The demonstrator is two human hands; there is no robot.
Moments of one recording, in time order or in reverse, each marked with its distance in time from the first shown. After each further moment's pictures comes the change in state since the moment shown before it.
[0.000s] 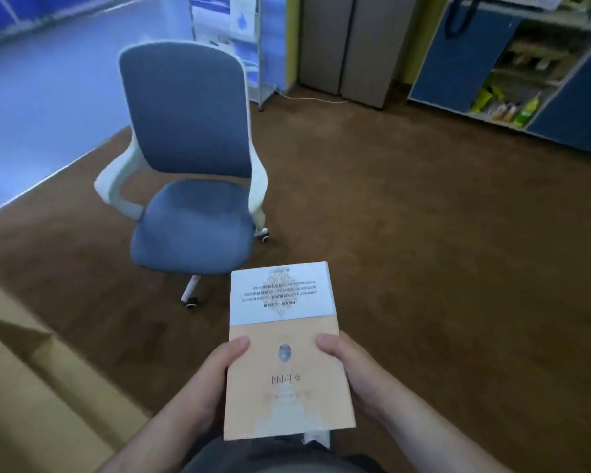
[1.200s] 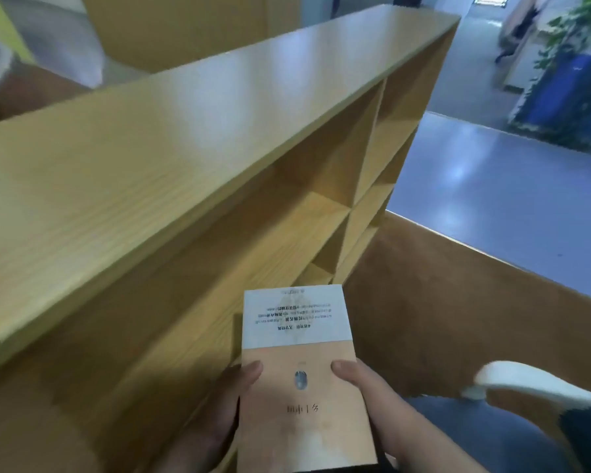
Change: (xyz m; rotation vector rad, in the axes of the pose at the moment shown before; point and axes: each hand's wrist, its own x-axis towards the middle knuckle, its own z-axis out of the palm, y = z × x) left_hand -0.064 0.140 -0.294 -1.138 1.058 0.654; right_hand 0.292 -0.139 0.528 -0.972 -1.188 0.379
